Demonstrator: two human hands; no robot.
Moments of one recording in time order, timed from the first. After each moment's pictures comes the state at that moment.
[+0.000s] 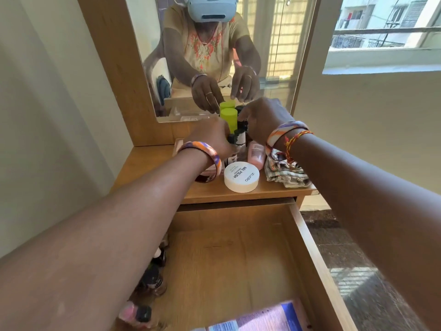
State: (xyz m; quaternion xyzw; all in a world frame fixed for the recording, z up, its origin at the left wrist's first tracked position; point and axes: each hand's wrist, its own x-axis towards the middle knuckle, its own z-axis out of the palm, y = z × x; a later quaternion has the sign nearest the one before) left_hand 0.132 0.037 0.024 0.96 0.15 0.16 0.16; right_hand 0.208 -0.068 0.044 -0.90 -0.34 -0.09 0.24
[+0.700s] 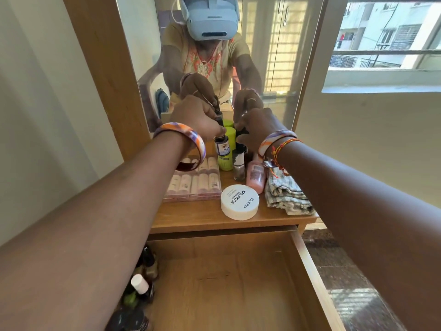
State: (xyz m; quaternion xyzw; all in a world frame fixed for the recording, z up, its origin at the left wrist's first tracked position) left_hand 0.143 0.059 0.073 0.92 0.20 0.22 0.27; right_hand 0.246 -0.040 0.044 -0.91 -0.35 -0.11 0.18
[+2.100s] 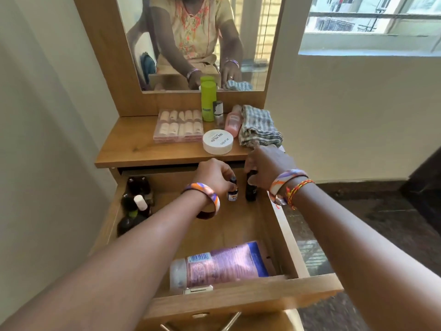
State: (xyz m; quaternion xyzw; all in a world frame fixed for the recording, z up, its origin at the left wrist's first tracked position) left_hand 0.056 -0.046 -0.050 0.92 0.19 0.04 0.35; right_hand 0.118 -0.162 -0.016 -0.94 -0.32 0.02 0.07
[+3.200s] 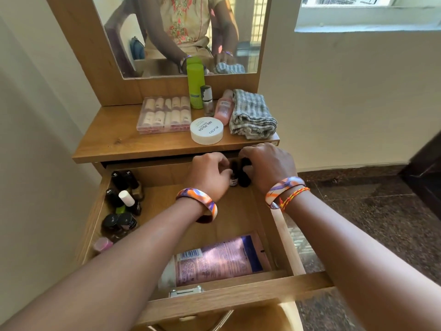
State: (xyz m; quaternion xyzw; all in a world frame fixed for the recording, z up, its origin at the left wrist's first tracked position) left_hand 0.059 -0.062 -0.072 0.92 0.18 0.19 0.30; right_hand 0.119 -0.176 -0.047 -0.93 -0.35 -0.09 0.07
